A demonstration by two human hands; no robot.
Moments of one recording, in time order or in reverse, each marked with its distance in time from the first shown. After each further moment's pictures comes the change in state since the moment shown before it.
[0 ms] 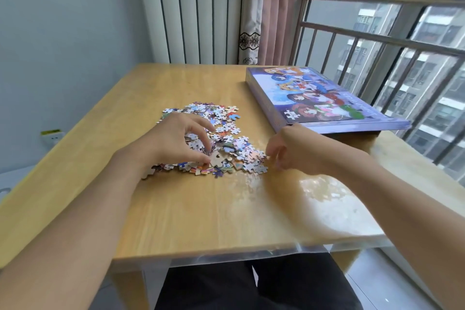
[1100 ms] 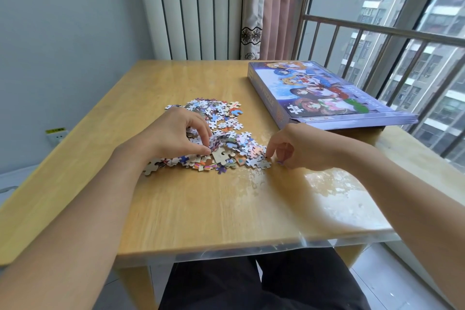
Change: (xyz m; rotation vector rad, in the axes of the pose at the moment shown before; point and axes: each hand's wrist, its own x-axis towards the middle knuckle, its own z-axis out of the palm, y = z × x) left_hand 0.000 0.003 -0.007 0.004 -0.018 -0.005; right_hand -0.004 0.006 0.000 0.121 -0.113 -0.012
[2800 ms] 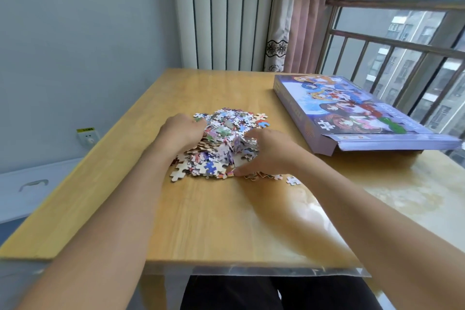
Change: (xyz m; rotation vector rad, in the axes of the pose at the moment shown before) left_hand 0.008 -0.032 -0.011 -0.008 0.260 -0.725; right_hand 0.070 -0.087 0.026 0.059 0.119 0.105
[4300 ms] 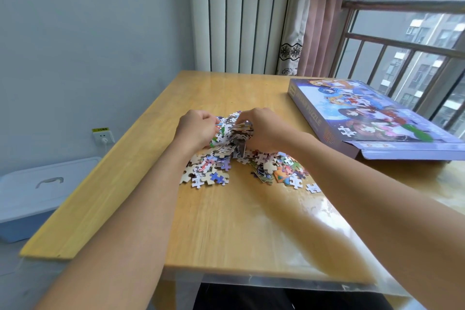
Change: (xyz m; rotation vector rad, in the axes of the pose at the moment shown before) left_hand 0.008 -0.002 -0.001 -0.411 0.082 0.038; right_hand 0.071 -0.026 -0.003 -0.083 0.126 -0.202
